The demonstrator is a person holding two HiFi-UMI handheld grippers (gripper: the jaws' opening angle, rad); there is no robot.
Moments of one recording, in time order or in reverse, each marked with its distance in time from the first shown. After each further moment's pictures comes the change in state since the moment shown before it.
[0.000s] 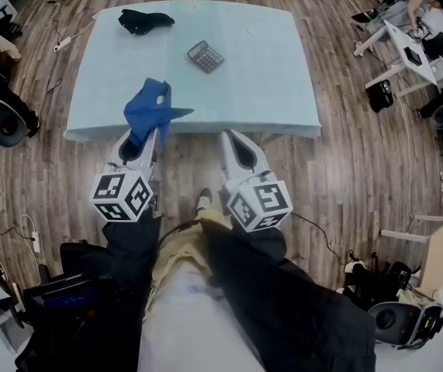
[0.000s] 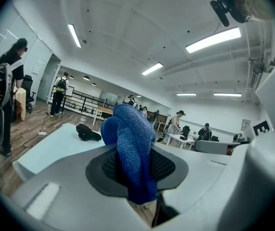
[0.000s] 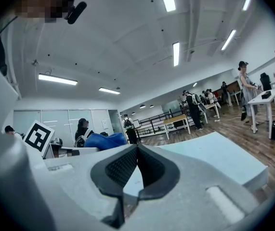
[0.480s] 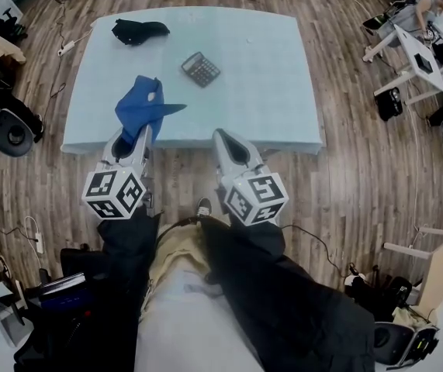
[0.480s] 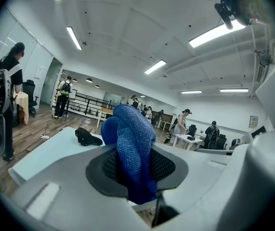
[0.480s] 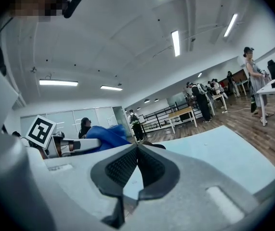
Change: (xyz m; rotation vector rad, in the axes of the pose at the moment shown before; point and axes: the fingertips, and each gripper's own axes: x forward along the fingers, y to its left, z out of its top) left arm 0.080 0.000 0.020 0.023 -0.005 0.068; right arm 0.058 -0.069 0.002 0.044 0.074 0.092
